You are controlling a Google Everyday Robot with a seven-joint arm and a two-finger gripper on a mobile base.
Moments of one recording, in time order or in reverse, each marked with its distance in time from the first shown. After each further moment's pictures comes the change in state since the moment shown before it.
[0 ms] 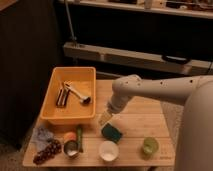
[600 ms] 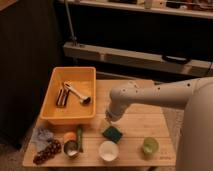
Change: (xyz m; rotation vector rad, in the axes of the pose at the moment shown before) arm 0.028 0.048 0.030 -0.020 0.042 -0.052
